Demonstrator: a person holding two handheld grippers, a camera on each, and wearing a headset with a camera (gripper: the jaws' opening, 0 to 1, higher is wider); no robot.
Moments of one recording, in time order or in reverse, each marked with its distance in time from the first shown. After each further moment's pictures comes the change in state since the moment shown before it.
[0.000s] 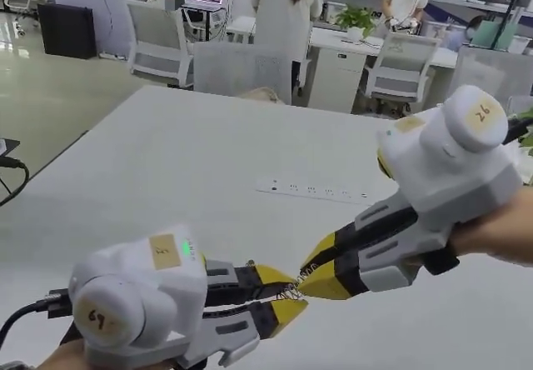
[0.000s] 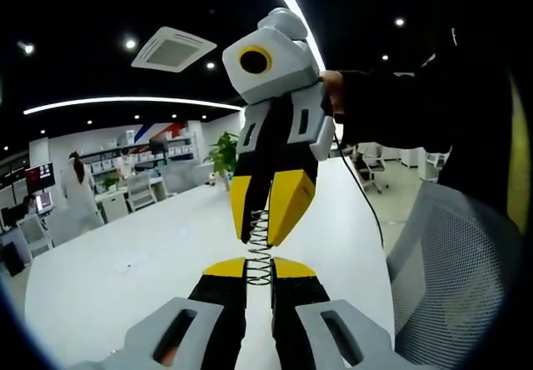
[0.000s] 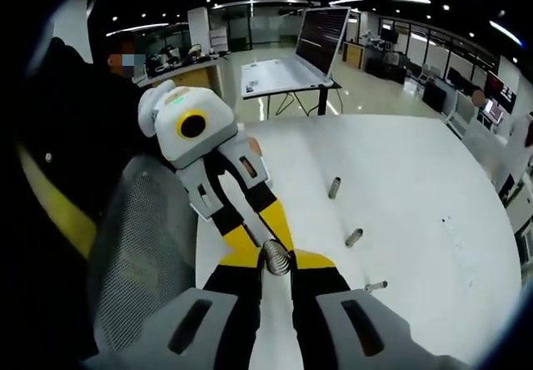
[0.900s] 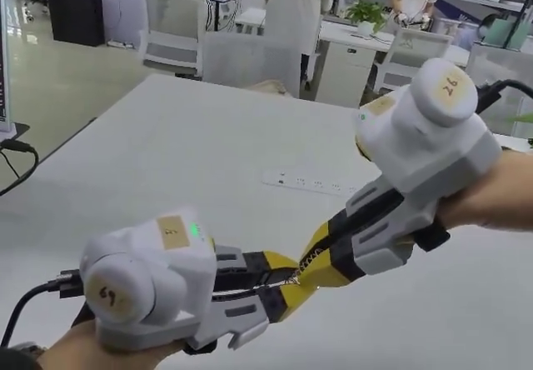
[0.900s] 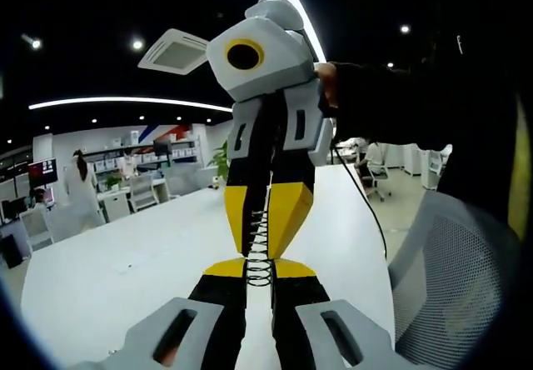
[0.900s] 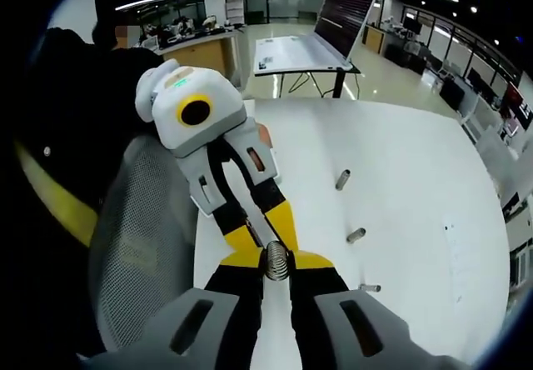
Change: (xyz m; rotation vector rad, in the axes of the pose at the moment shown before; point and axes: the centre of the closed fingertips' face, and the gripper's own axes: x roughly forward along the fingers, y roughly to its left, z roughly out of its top) left arm 0.000 0.007 0.003 -0.032 -0.028 0.017; right arm 0.008 -0.001 0.004 -0.074 0.143 0.043
